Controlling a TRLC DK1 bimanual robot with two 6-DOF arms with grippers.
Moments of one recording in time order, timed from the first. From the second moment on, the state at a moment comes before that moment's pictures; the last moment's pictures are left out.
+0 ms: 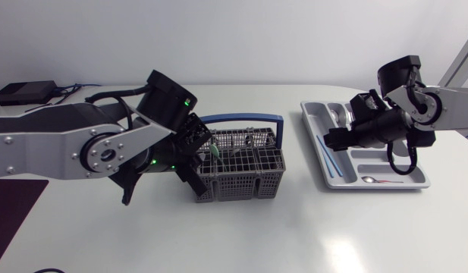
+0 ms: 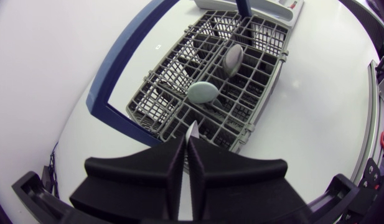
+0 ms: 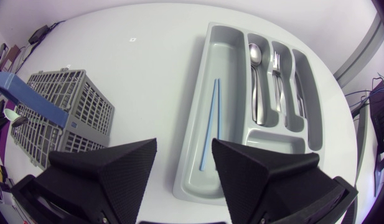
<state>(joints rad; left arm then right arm) -0.70 1.50 0.96 -0.36 -0.24 0.33 0.04 1.54 0.96 -0.37 -0.10 -0.10</state>
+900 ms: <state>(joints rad) -0.76 1.12 0.74 -0.15 -0.25 0.45 0.08 1.47 0.93 -0.36 -0.10 -0.10</state>
